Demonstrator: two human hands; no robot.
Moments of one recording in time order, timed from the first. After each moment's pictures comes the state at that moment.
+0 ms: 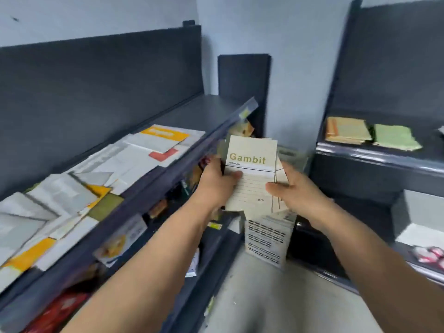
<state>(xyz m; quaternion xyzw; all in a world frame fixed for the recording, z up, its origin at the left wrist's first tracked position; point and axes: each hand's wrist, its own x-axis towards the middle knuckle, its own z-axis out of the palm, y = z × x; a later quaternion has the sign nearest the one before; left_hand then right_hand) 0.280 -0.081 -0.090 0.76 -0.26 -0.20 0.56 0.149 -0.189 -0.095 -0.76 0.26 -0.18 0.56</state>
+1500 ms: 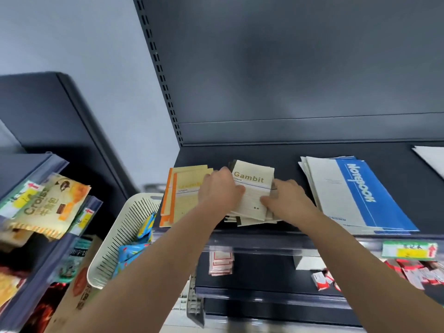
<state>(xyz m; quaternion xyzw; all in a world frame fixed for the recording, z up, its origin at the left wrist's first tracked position) 0.189 -0.673 -0.142 0.84 -0.49 -0.16 0.16 0.041 -0.702 -0.146 -0.76 0.58 -0.09 0.30</state>
